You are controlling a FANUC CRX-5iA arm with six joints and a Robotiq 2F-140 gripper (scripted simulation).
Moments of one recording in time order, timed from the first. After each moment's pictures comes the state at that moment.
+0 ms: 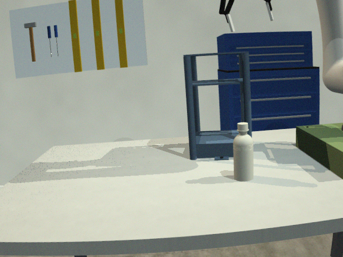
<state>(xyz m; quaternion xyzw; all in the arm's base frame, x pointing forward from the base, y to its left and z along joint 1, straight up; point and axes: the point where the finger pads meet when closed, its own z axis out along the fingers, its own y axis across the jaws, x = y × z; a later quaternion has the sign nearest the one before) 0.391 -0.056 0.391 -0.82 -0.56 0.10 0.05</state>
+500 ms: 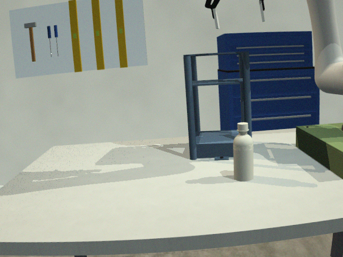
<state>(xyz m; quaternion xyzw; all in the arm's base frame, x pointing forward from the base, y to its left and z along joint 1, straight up) 0.444 0.061 0.386 -0.77 -0.63 0.05 0.02</state>
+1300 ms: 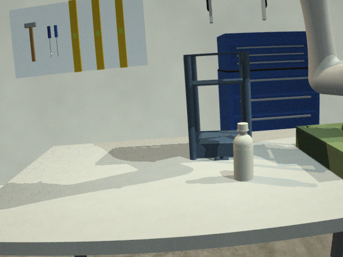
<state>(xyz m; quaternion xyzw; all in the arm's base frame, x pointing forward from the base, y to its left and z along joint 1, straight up) 0.463 0.193 0.385 -0.72 -0.69 0.00 0.00</state>
